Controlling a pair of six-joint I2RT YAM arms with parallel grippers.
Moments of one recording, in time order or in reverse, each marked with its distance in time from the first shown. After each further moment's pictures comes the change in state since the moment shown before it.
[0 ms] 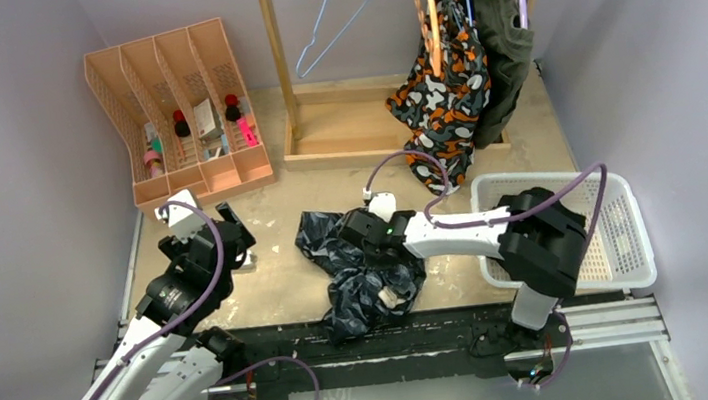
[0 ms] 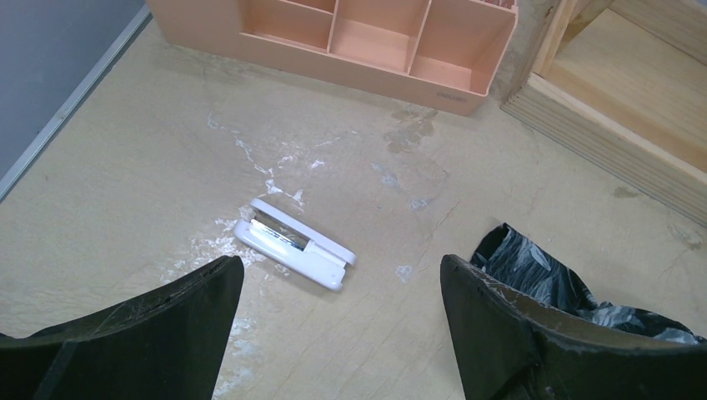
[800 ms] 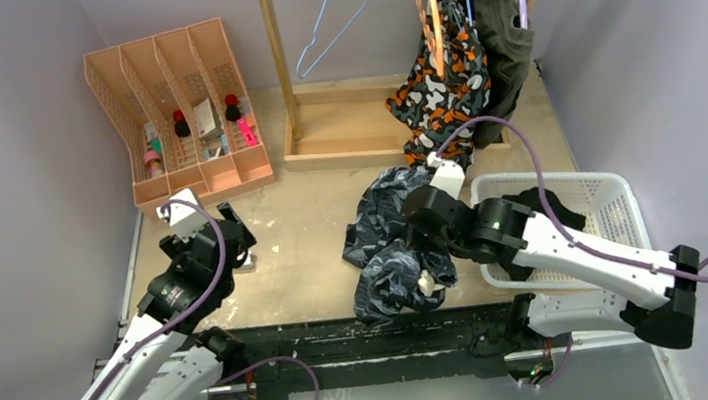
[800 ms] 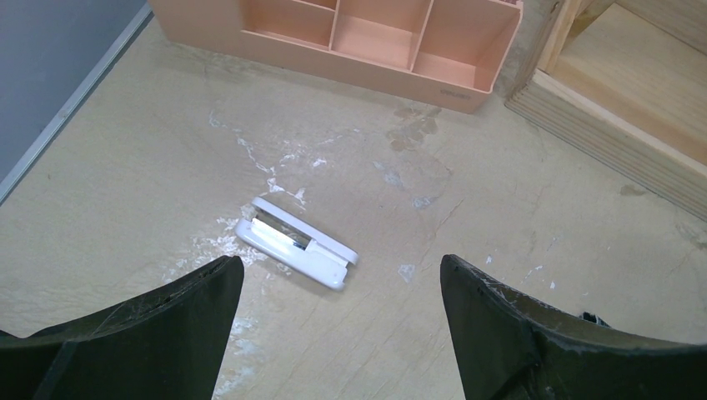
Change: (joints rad) left arm 0.002 0.012 0.000 0.000 0.000 0.000; right arm 0.002 -0.595 0.043 -0.349 0.066 0.082
